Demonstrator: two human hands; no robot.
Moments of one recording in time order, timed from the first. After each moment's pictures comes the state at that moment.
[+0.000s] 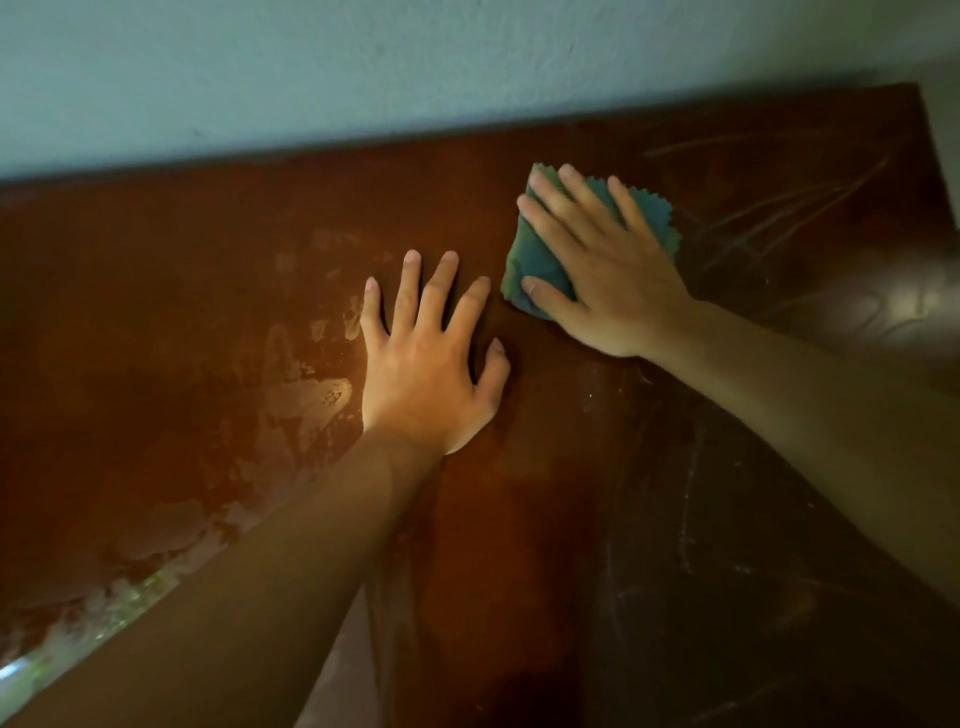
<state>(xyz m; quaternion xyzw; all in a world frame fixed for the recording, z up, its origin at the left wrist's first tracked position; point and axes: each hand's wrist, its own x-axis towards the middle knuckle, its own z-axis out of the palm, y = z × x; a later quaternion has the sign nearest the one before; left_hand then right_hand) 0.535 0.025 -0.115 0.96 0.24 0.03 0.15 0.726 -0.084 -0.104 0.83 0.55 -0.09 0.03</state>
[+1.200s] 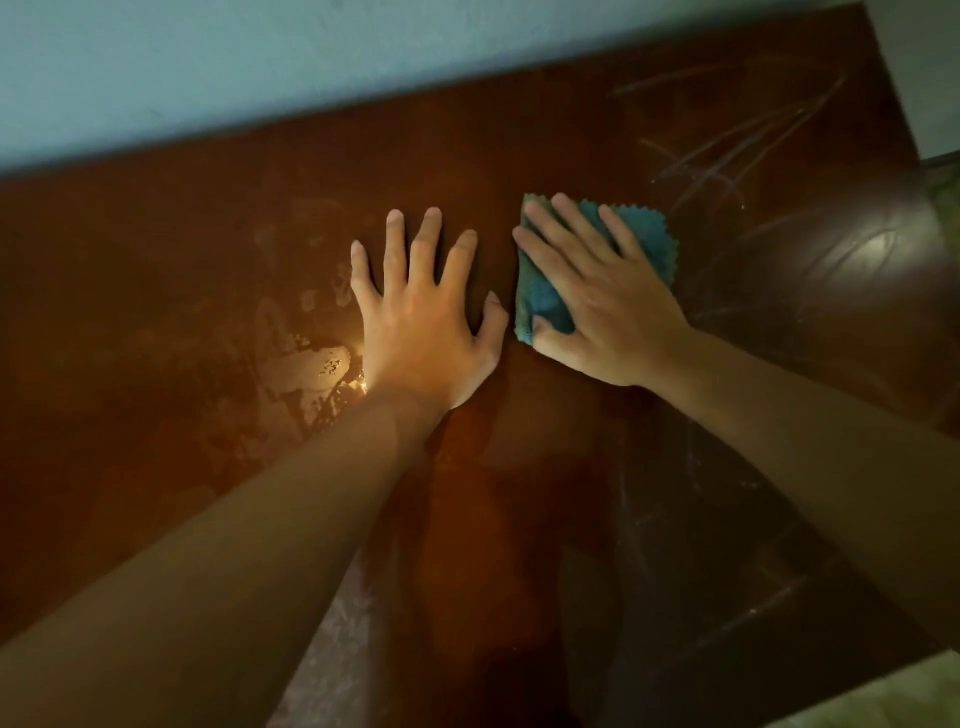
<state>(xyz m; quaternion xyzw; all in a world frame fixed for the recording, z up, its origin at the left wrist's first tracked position) 0.534 0.028 -0.117 0.96 0.22 0.04 0.15 0.662 -0.127 -0.108 0.85 0.52 -0.08 0.02</state>
